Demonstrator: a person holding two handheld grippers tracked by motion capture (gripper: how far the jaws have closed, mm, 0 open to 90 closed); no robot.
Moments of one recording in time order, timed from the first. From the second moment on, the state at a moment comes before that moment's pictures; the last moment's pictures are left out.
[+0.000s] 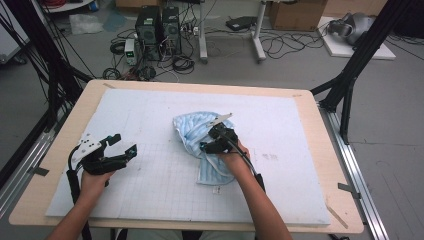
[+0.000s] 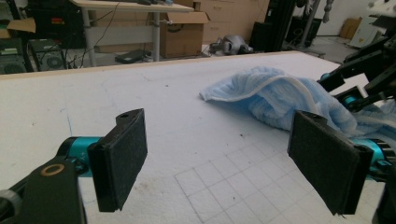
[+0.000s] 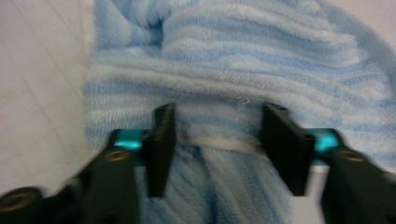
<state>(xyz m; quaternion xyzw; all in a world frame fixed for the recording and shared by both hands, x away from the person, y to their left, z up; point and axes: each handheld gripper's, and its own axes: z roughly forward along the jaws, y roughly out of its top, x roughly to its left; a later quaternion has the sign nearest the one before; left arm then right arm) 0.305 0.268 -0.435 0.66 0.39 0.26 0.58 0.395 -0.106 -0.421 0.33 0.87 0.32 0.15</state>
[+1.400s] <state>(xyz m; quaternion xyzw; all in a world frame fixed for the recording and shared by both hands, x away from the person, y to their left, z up) 0.306 0.269 -0.436 0.66 0.40 0.26 0.58 0.388 -0.143 -0.387 0.34 0.85 0.32 0.26</state>
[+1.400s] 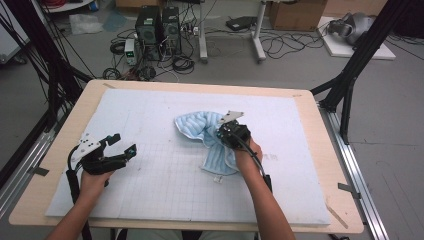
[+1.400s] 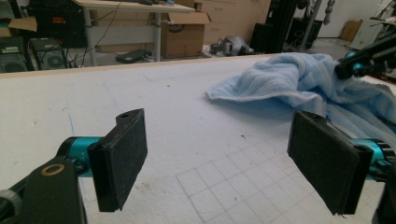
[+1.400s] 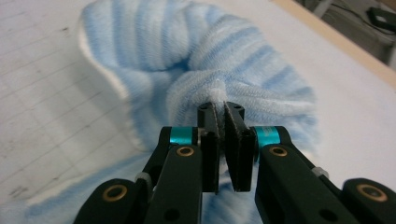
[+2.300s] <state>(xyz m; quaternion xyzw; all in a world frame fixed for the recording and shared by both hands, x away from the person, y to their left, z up) 0.325 0.222 -0.430 0.72 0.35 0.16 0.58 0.389 -0.242 -0.388 0.45 0.77 0.38 0.26</state>
